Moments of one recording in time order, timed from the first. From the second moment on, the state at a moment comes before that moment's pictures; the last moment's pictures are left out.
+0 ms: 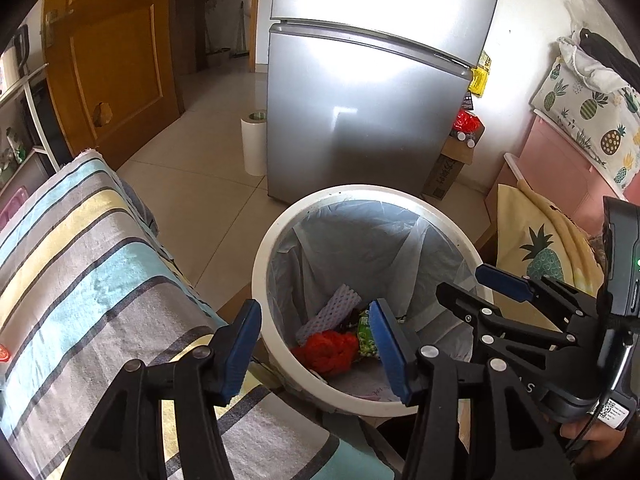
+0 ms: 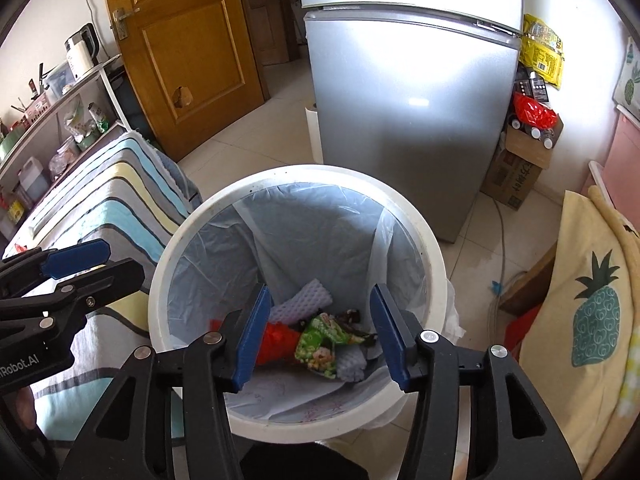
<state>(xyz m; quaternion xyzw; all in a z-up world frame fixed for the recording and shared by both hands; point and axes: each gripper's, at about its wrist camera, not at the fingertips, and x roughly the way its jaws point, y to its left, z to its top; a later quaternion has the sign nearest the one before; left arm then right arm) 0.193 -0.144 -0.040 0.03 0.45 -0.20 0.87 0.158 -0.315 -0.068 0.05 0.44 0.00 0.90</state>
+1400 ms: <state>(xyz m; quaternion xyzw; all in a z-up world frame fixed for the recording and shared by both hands) 0.129 0.057 0.005 -0.06 0.39 -0.03 0.92 0.146 -0.183 -0.014 0.02 0.37 0.13 0.92</state>
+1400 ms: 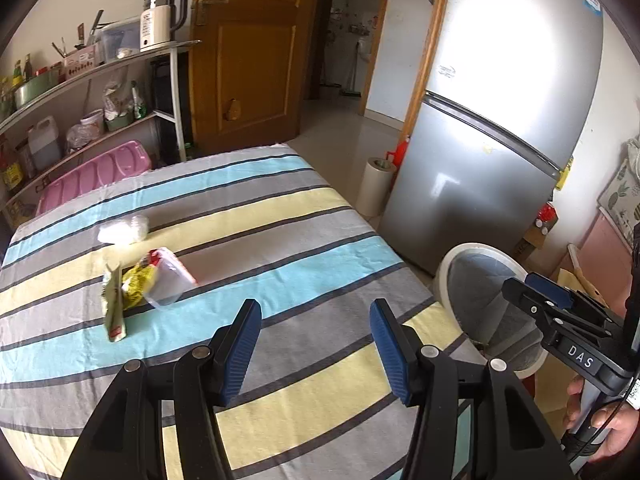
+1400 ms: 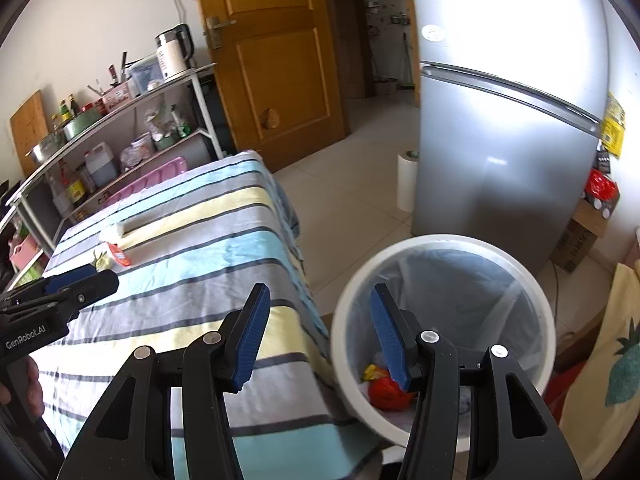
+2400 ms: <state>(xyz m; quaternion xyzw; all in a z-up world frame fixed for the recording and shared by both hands) 0.098 0.250 -0.014 -0.16 0.39 0.11 0.90 0.185 0.018 -0.029 -0.03 0.41 0.29 0.86</state>
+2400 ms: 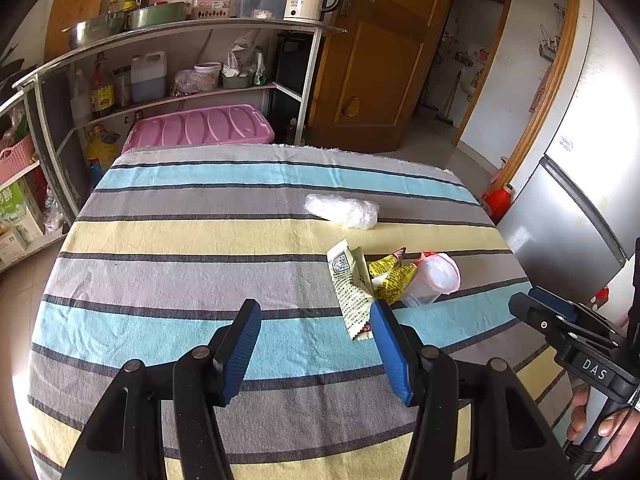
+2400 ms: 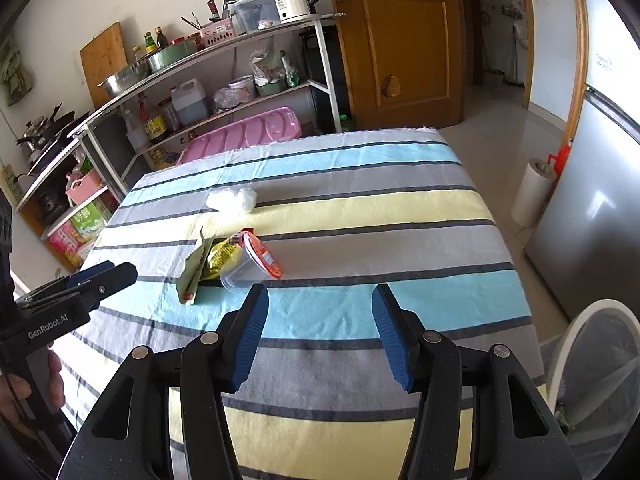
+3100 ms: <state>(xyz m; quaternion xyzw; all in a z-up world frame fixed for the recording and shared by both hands) 0.119 0.268 -0.030 -0.18 0.40 0.10 0.89 0.224 0.088 -0.066 0.04 0.47 0.28 0.83</state>
